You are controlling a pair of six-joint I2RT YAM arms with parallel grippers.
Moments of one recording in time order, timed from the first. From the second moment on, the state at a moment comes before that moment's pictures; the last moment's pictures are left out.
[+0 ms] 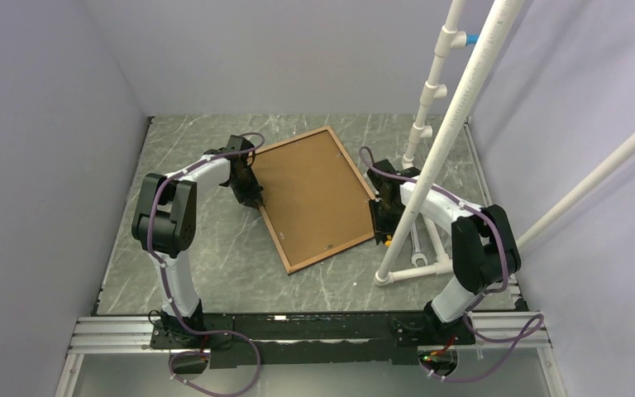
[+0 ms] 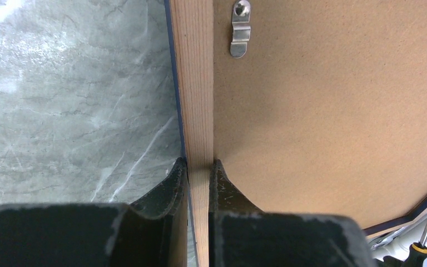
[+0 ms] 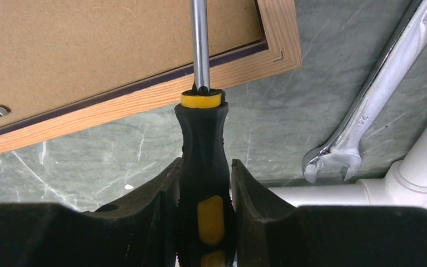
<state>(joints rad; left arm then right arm) -0.25 1.95 1.32 -0.61 0.14 -0.72 0.41 1.62 1.09 -0.93 0.01 0.35</state>
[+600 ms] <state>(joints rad) -0.25 1.95 1.33 -0.60 0.13 -0.70 0.48 1.71 1.10 -0.92 0.10 0.33</state>
